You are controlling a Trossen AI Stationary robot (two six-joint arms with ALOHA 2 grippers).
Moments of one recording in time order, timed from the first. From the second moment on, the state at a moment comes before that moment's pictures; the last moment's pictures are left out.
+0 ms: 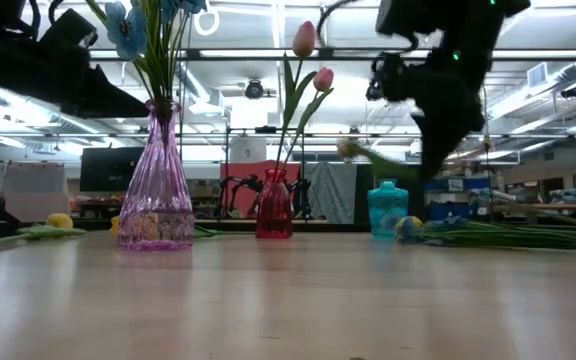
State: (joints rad) left arm -0.28 0.43 0.17 0.03 -0.80 -0.03; right arm 0.07 1.52 1.02 -0.82 0.26 0.69
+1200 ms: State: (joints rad) left arm -0.39 0.43 0.17 0.09 -0.82 -0.01; right arm -0.70 1.63 0.98 0.69 -0.23 0.16
